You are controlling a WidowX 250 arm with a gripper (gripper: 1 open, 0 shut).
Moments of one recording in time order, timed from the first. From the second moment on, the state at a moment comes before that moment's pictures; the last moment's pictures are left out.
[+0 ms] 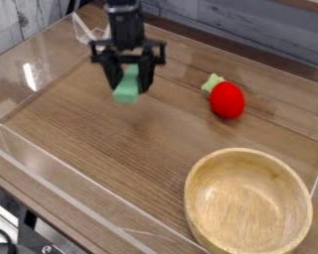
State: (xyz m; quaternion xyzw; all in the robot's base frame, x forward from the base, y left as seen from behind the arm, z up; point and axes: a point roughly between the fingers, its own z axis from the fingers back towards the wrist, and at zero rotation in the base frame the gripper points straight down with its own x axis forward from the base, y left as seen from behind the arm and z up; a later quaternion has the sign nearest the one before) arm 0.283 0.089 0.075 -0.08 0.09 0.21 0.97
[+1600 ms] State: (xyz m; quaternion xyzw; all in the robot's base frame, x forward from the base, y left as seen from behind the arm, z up) arm 0.354 0.086 0.099 -0.17 0.07 0.12 0.97
